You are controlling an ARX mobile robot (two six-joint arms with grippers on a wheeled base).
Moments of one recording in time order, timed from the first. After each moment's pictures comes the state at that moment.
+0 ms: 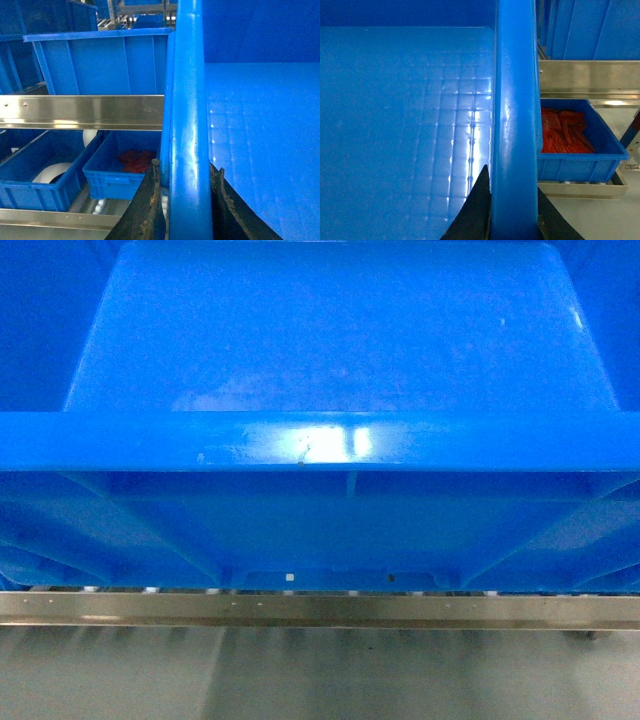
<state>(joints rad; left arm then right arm) -0.25 0.95 0.45 0.49 -0.36 0.04 0.22 0.95 0.55 0.19 0.20 0.08</state>
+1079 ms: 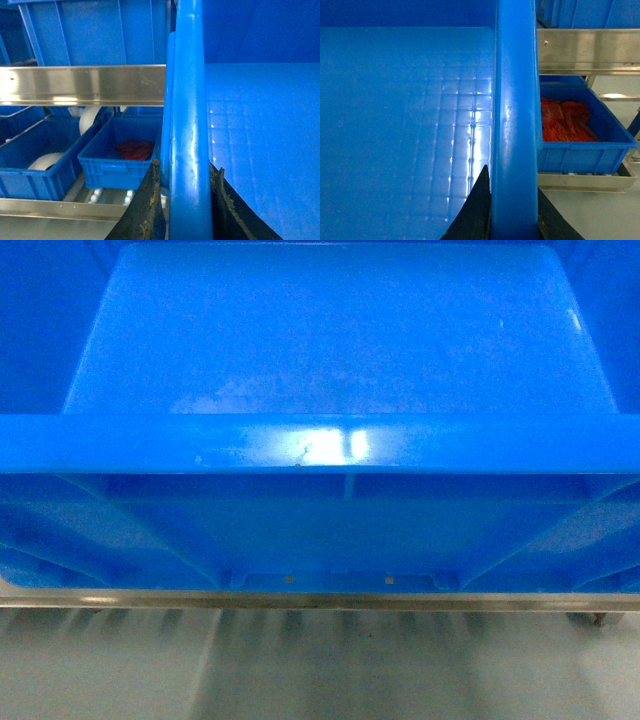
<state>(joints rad) -0.25 0.95 0.45 0.49 -0.36 0.04 0.22 0.95 0.55 0.19 0.20 0.08</state>
